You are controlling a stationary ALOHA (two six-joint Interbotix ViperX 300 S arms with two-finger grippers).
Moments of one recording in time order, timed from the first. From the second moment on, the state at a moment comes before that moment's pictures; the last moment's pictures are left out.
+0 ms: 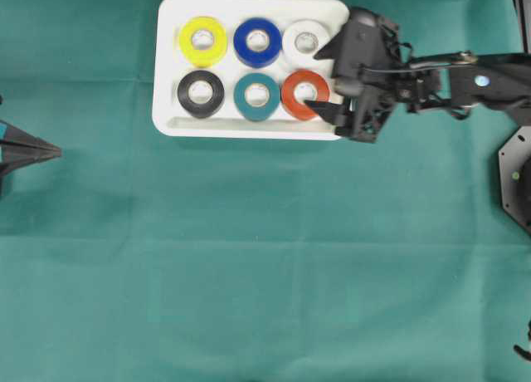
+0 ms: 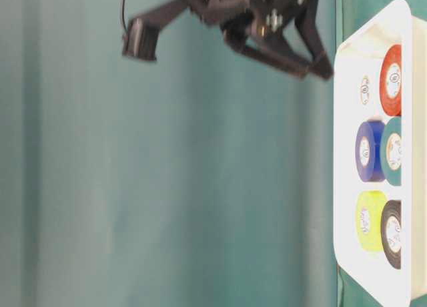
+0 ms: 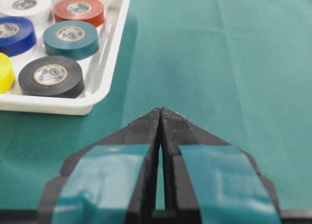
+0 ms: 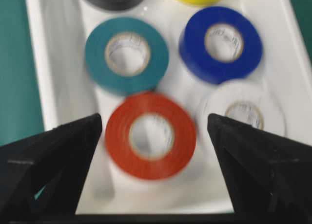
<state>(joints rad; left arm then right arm) 0.02 -1.41 1.62 -0.02 -0.09 -0.02 -0.24 -0.19 0.81 -0.77 0.12 0.79</state>
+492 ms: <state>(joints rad) 0.02 -1.42 1.62 -0.02 -0.09 -0.02 -0.25 -0.47 1.07 -0.77 0.05 0.79</state>
